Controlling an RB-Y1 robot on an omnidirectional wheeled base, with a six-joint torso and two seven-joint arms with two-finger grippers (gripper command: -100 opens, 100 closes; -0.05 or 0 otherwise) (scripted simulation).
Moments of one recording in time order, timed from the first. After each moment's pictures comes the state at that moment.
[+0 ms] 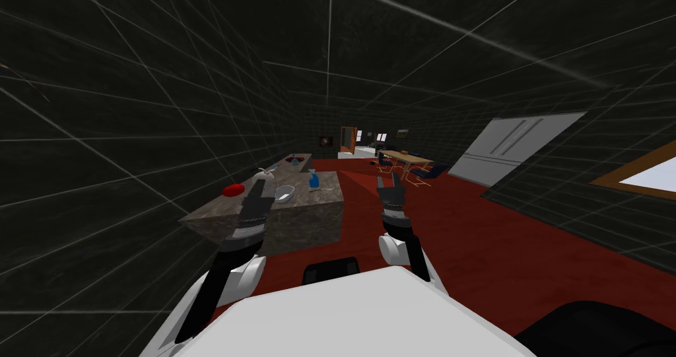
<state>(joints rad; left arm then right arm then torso) 0.47 0.14 0.01 -2.25 -0.07 -0.49 -0.04 0.48 -0.01 0.03 -2.29 -0.06 -0.50 -0.17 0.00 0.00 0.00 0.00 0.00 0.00</state>
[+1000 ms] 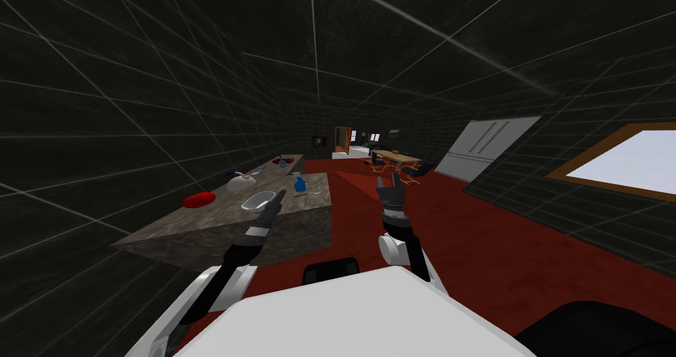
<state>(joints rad) 0.47 0.37 -0.03 -2.11 -0.13 -0.30 -0.07 0.48 -0.01 0.03 -2.29 -0.06 -0.50 -0.17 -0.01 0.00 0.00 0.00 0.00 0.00</state>
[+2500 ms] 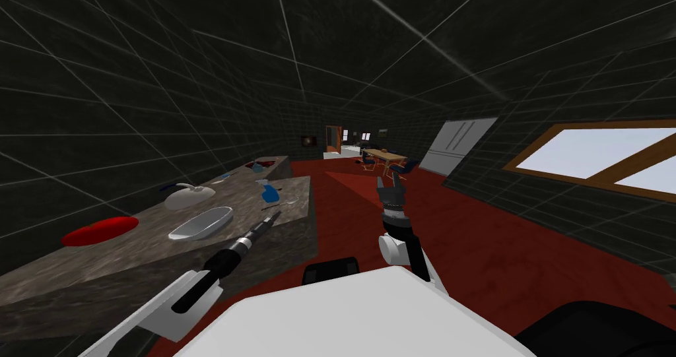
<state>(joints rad) 0.47 0.77 -0.08 -1.86 -0.22 0.01 -0.12 0.48 -0.01 0.03 -2.29 -0.06 -0.50 -0.17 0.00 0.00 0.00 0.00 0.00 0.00</state>
